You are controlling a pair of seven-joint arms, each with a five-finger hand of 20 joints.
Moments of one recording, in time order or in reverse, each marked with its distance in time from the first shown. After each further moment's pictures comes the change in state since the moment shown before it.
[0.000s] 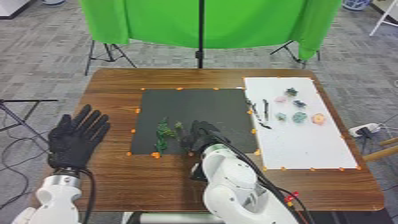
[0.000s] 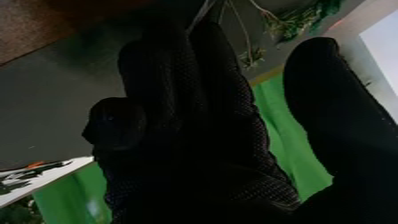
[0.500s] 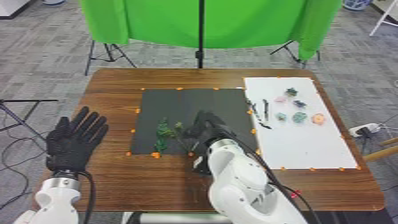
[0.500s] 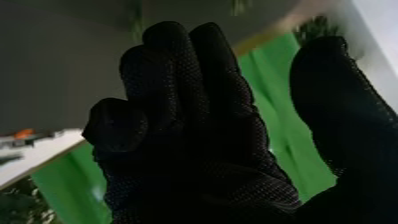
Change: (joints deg) left arm 0.6 -0.8 -0.2 -0.1 0.0 0.0 0.6; right arm -0.2 1.9 1.6 -4.5 0.6 4.0 -0.9
